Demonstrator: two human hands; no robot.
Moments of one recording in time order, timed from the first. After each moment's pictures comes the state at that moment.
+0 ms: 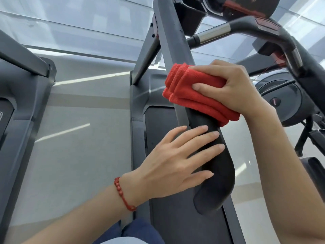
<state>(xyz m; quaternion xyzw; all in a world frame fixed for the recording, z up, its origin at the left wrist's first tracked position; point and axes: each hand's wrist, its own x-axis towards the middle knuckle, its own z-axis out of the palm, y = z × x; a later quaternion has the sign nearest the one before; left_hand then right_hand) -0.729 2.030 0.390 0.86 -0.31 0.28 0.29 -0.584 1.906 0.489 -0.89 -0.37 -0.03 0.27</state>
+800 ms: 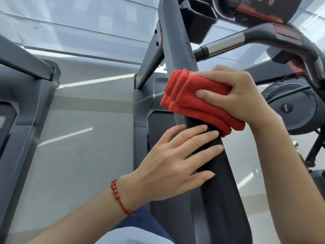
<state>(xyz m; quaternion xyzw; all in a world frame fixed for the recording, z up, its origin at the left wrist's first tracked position) -0.657 2.050 0.394 0.86 -0.28 0.29 0.30 -0.517 1.922 0.480 -0.86 -0.40 -0.01 0.32</state>
